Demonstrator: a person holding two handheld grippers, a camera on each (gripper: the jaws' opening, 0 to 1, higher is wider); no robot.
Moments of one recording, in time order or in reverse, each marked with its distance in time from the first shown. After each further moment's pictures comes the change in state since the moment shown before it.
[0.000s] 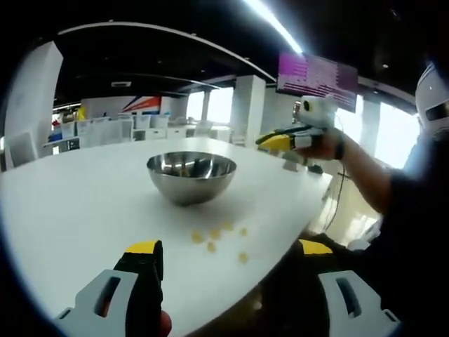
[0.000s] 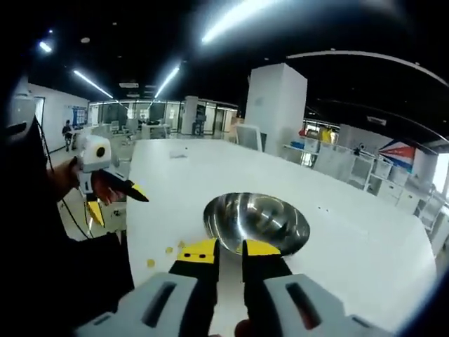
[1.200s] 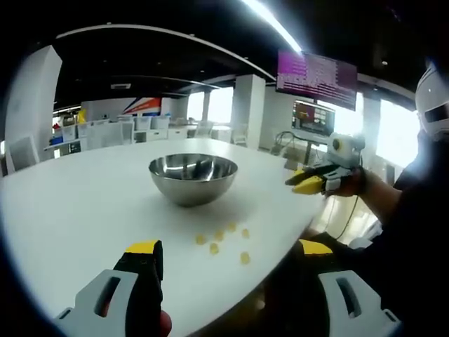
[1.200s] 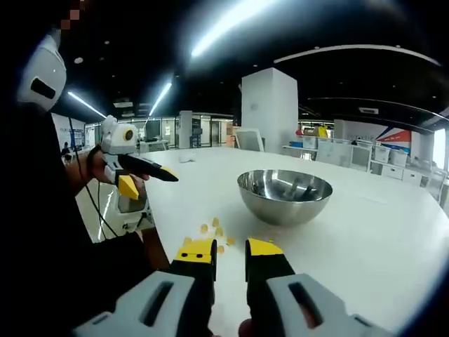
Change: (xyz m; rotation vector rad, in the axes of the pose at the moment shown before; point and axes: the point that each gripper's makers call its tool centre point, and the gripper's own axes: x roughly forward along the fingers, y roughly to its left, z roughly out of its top) left arm -0.005 0.001 0.004 0.018 0.001 0.011; right arm -0.009 0.066 -0.063 0.094 -0.036 0.018
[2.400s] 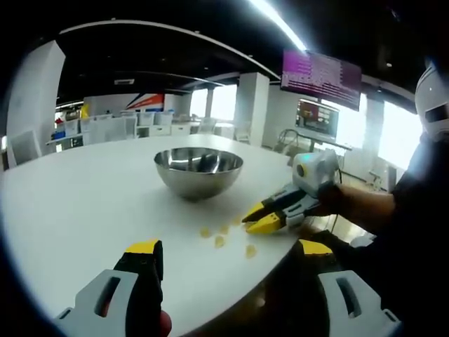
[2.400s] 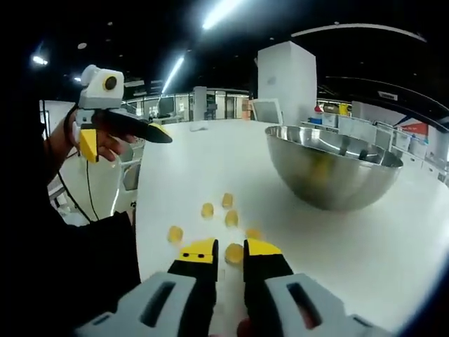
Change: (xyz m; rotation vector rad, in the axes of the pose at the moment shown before) left arm 0.000 0.012 -0.012 -0.025 0.018 0.011; right arm 0.096 0.021 -0.051 -0.024 0.150 0.090
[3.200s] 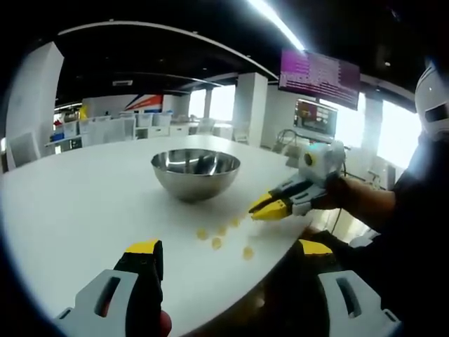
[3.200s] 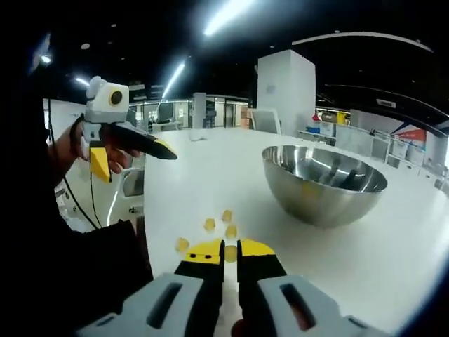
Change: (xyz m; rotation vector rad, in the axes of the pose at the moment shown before) left arm 0.001 -0.007 0.003 0.011 -0.003 -0.007; right arm -0.038 -0.002 0.034 -0.007 -0.081 -0.017
